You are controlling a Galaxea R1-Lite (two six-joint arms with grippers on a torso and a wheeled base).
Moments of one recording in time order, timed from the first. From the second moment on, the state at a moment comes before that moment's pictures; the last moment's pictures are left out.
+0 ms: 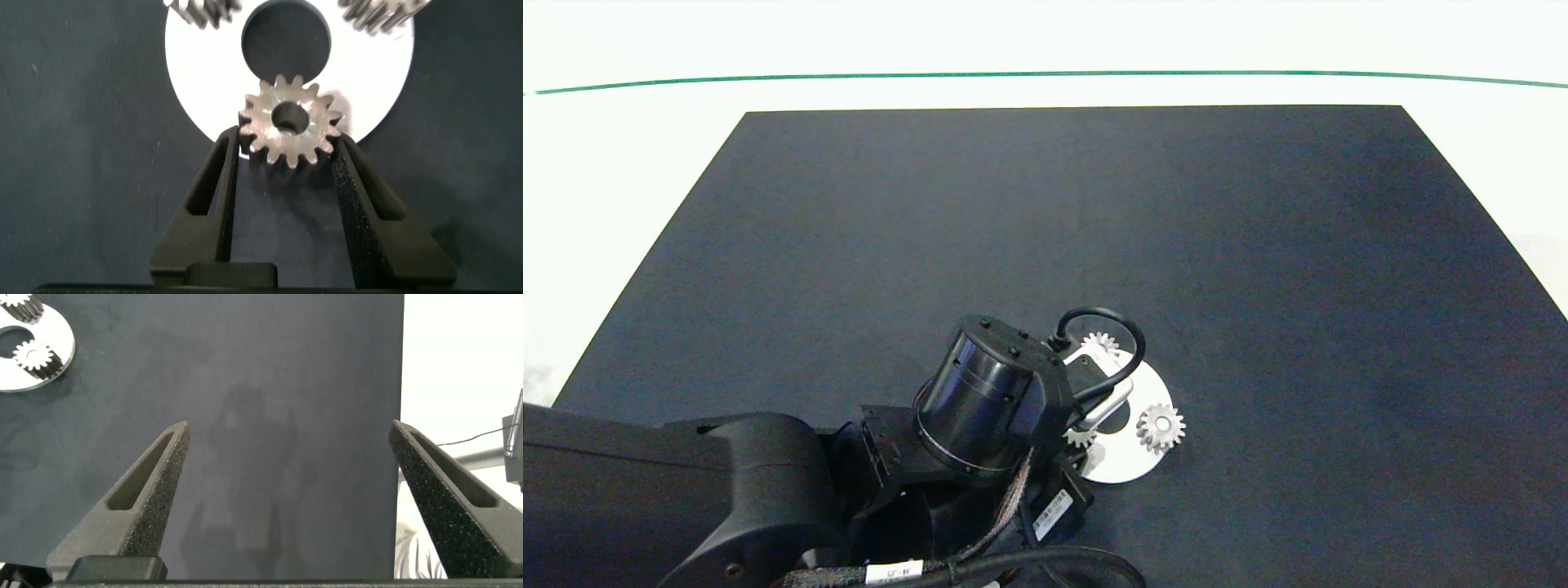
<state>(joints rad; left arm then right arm) -0.94 1.73 -0.94 -0.18 0.32 0.28 0.46 0.46 -0.82 0.50 -0.43 -0.24</state>
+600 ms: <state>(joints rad) -0.93 1.71 -0.94 -0.18 0.33 0.29 0.46 0.46 -0.82 0.50 -0.43 -0.24</state>
